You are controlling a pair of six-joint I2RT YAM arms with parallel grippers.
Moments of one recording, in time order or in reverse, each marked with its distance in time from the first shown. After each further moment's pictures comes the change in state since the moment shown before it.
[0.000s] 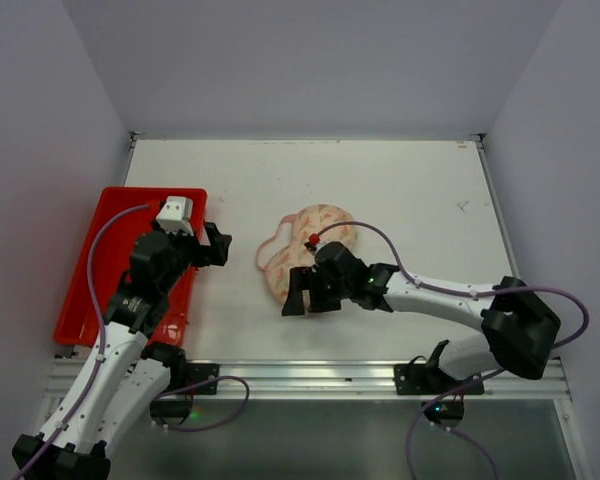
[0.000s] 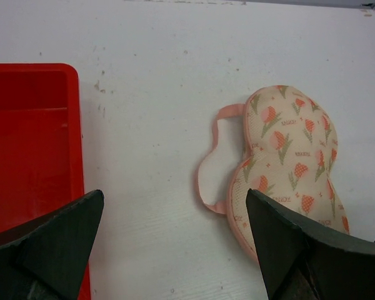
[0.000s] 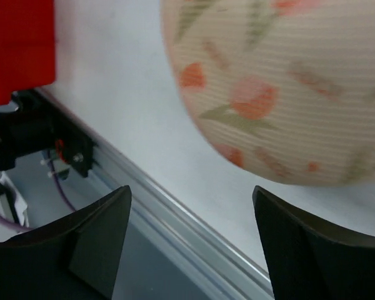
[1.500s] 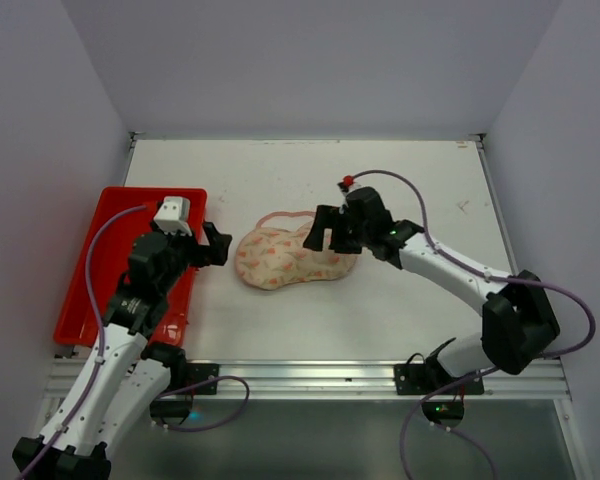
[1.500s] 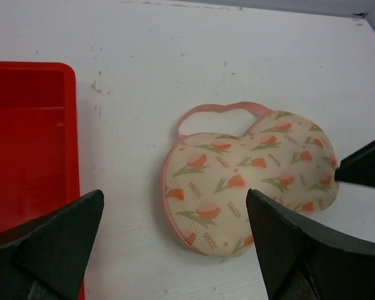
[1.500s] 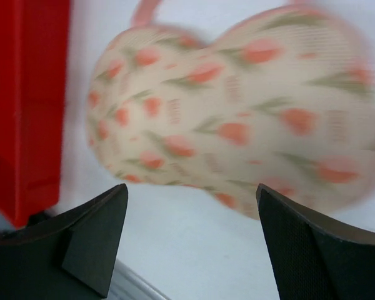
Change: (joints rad) left arm 0.005 -0.016 0.000 -0.002 -0.004 -0.018; right arm -0.227 0.135 0.312 -0.059 0.014 -0.198
